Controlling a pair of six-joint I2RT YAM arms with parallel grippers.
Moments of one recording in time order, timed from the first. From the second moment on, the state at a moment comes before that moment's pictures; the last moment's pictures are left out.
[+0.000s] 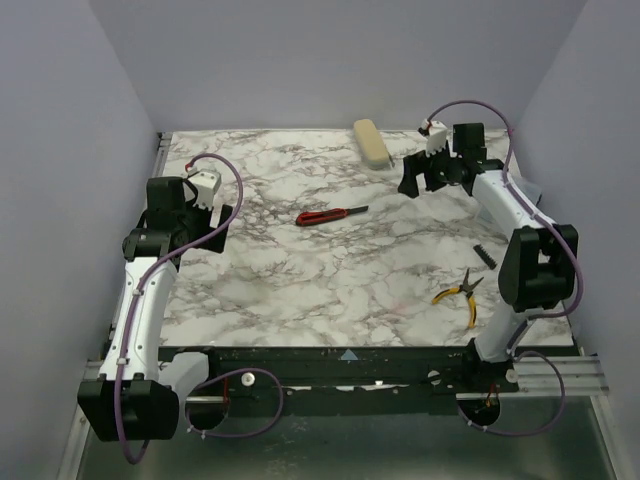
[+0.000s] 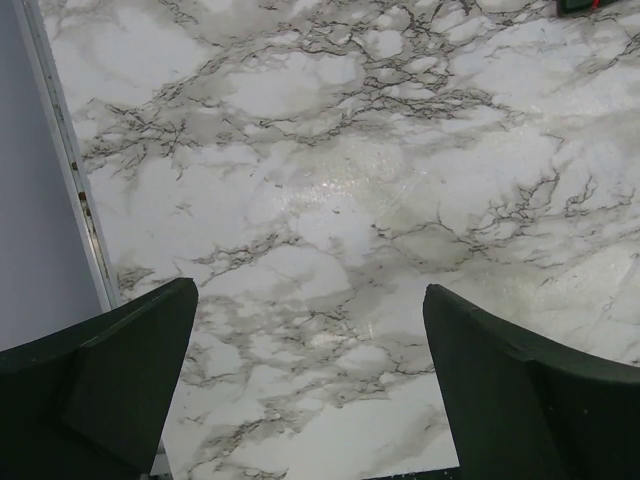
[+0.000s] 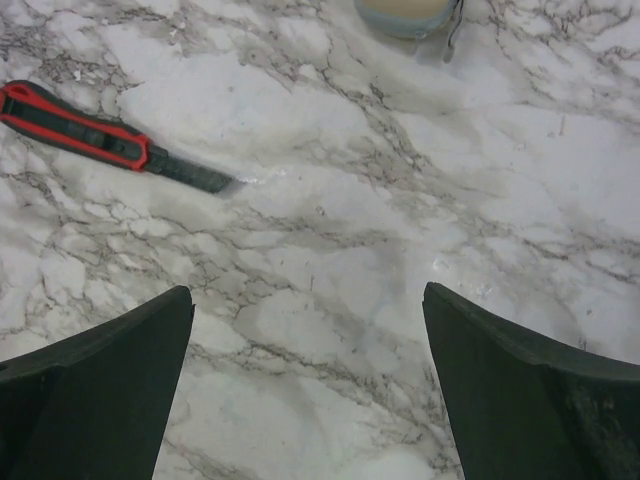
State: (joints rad) left arm 0.02 1.05 1.05 -0.76 0.11 0.28; right arm 0.09 1.73 1.39 -0.41 -0.45 -0.24
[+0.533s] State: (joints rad) left arm 0.02 1.03 1.09 -0.78 0.09 0.27; right arm 0.09 2.21 1.88 -0.42 -0.39 -0.44
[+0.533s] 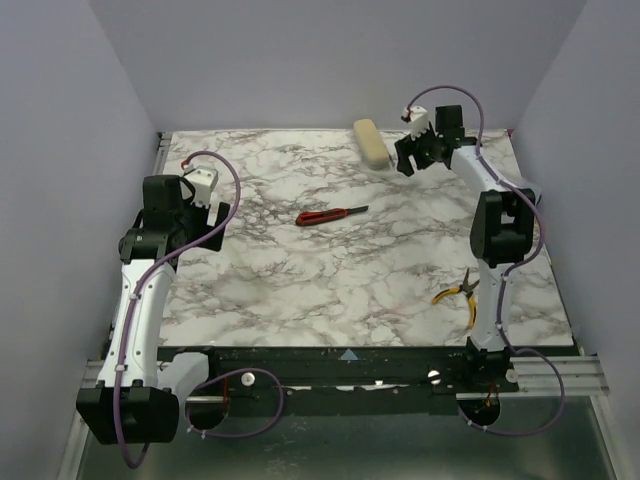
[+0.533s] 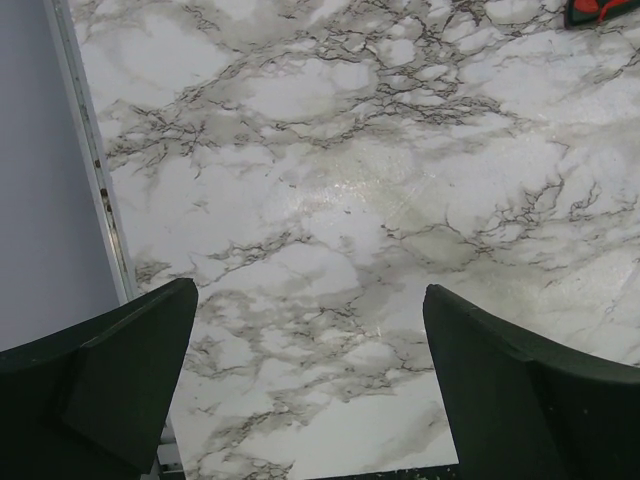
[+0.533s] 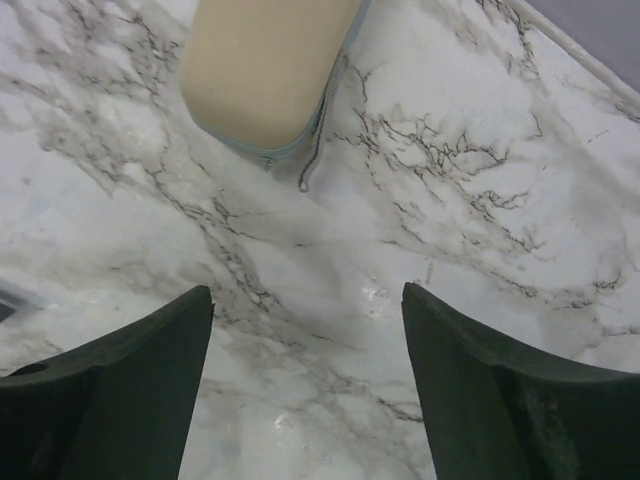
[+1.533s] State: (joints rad) left arm 0.02 1.02 1.09 -0.81 0.03 0.30; right arm 0.20 2.50 2.06 -0.25 -0.21 -0.55
